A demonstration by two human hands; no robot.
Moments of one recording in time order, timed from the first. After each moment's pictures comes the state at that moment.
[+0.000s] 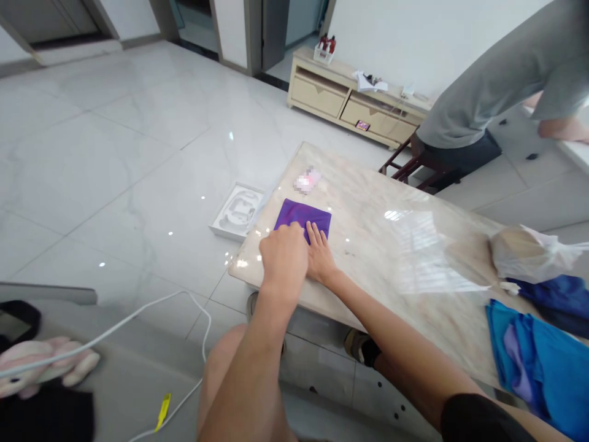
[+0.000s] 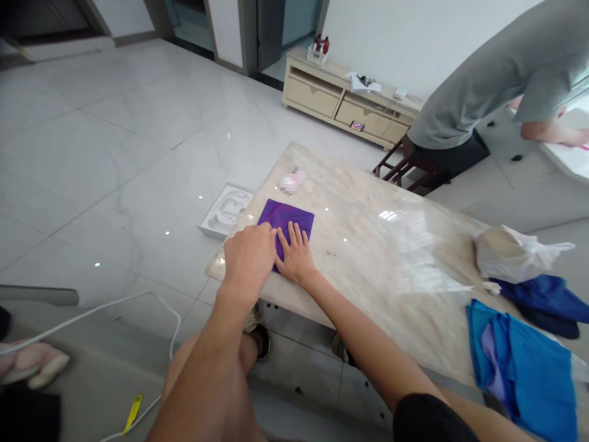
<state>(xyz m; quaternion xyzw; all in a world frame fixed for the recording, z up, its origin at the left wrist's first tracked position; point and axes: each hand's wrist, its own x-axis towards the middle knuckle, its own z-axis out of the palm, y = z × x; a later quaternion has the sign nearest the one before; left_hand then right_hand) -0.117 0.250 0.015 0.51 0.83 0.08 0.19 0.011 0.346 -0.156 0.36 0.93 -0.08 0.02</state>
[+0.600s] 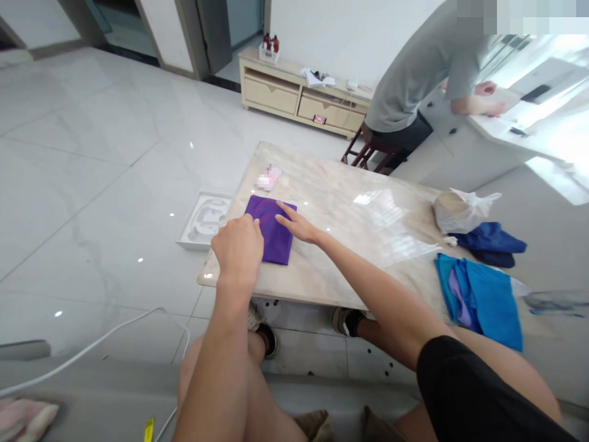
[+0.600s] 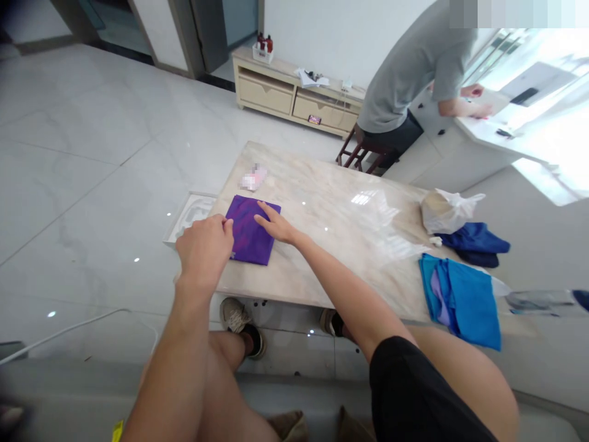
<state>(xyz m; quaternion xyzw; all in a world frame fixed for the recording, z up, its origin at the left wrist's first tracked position) -0.121 0.252 0.024 0.49 0.86 0.06 0.11 0.029 0.409 -0.098 0.40 0.87 -0.30 -0.07</state>
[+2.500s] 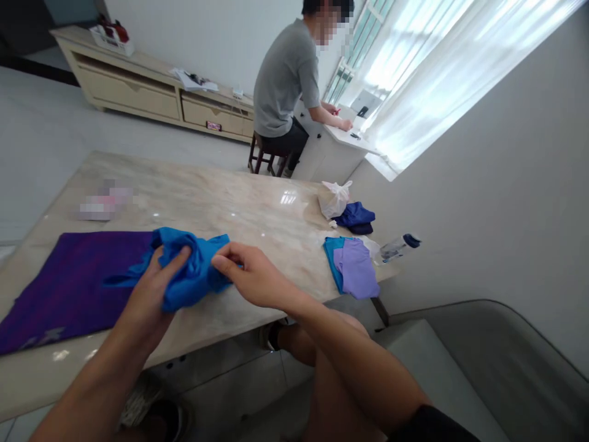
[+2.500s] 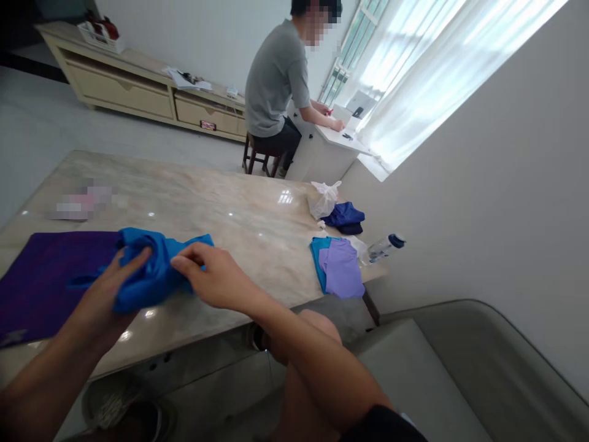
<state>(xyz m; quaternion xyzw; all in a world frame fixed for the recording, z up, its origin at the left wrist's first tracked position) 0.035 0.299 -0.009 0.27 0.50 0.57 0.59 0.214 0.310 0.015 0.45 0.62 -0.54 -0.35</state>
